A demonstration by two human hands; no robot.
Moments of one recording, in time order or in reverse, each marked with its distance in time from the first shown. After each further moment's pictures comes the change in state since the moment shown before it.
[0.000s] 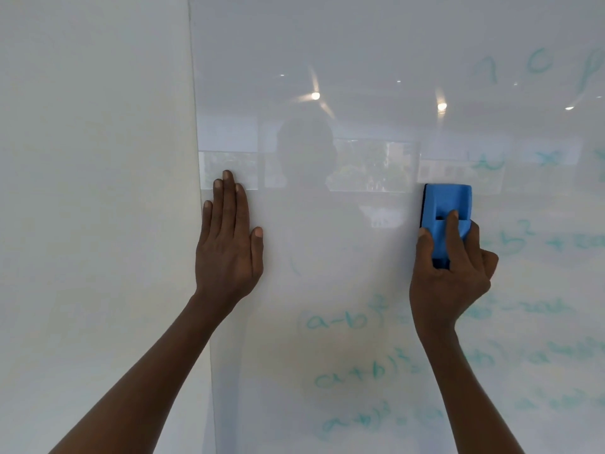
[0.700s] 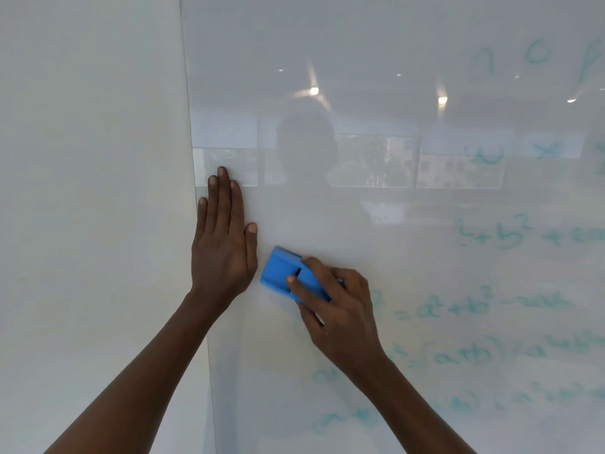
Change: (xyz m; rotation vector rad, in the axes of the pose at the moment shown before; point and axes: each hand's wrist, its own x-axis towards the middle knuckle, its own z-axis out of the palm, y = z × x) left_hand 0.001 -0.001 0.000 -0.039 -0.013 -0.007; right_hand -0.088 -0.052 -0.002 0.150 -0.554 -0.651
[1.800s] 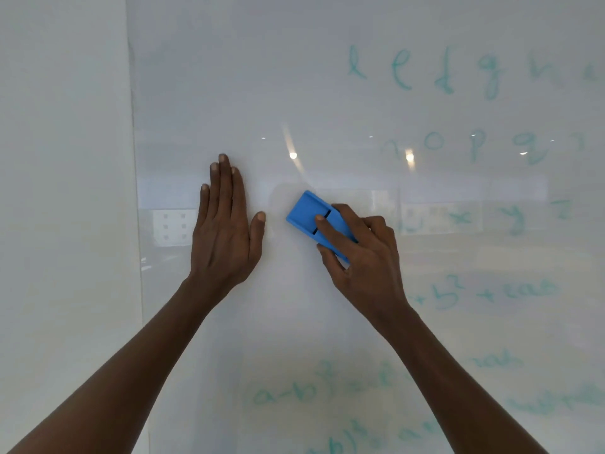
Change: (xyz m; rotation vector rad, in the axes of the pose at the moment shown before) left_hand 0.134 0.076 0.008 -0.025 0.041 0.074; right_hand 0.121 0.130 -0.076 -0.143 0.191 0.011
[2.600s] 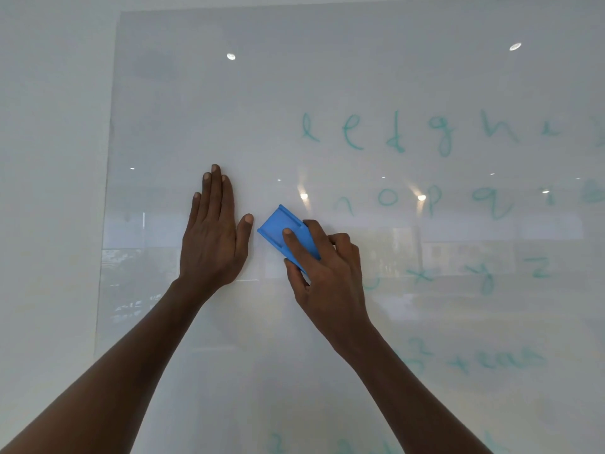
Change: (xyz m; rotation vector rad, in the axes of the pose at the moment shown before) left_hand 0.080 0.032 0.021 0.089 0.014 -0.028; right_hand 0.047 0.038 0.000 0.014 0.041 0.003
